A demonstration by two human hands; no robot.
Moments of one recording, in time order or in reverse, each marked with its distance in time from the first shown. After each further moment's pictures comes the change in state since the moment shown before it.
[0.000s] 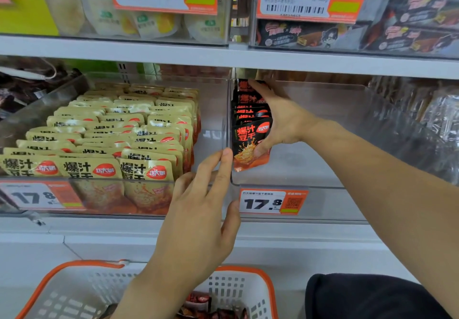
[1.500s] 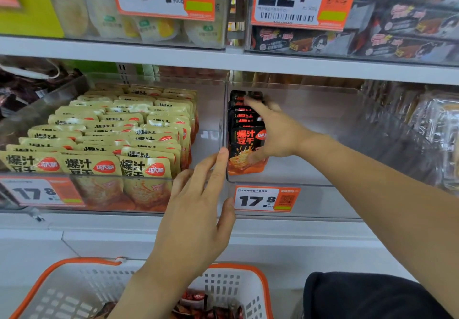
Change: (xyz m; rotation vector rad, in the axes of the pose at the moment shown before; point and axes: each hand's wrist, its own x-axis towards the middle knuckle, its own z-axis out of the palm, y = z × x) left_hand -0.003 0.001 0.004 -0.016 0.020 -0.013; right_hand -0.027 -0.023 0.005 0.040 -0.078 0.071
